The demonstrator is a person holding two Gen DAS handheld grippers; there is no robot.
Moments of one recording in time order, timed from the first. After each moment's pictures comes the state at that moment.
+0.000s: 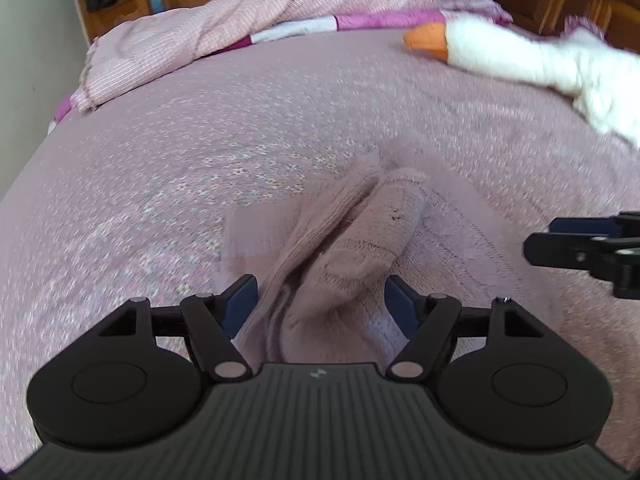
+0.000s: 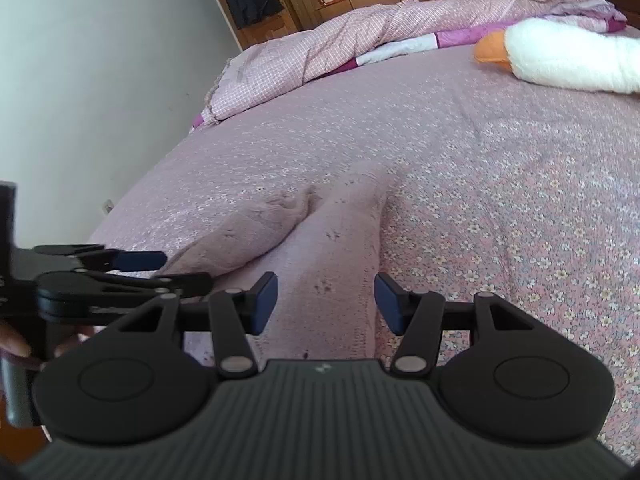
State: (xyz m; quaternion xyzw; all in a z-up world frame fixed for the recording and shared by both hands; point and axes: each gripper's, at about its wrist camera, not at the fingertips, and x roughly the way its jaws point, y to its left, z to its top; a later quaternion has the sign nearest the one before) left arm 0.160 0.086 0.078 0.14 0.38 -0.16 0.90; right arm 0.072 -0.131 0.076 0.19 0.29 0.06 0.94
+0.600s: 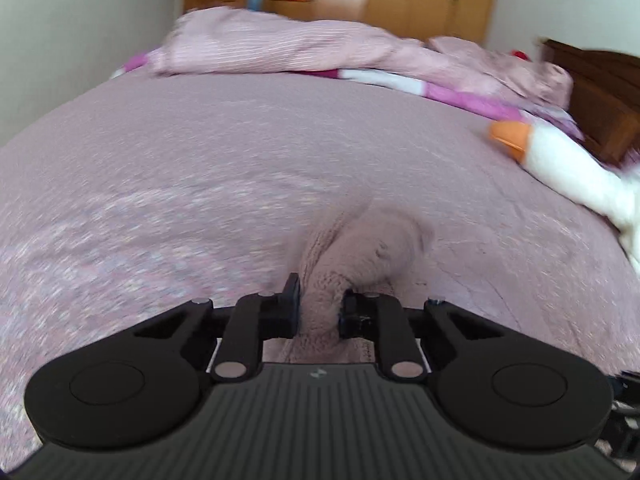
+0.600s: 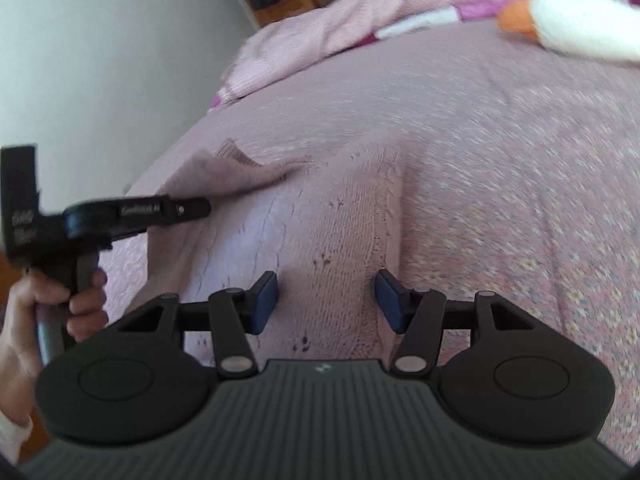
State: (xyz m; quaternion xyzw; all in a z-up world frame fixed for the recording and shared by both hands) left arm 0.193 0.146 0.059 -0.04 0.33 -0.06 0.94; right arm 0.083 -0.113 0.056 0.18 0.31 0.11 0.93
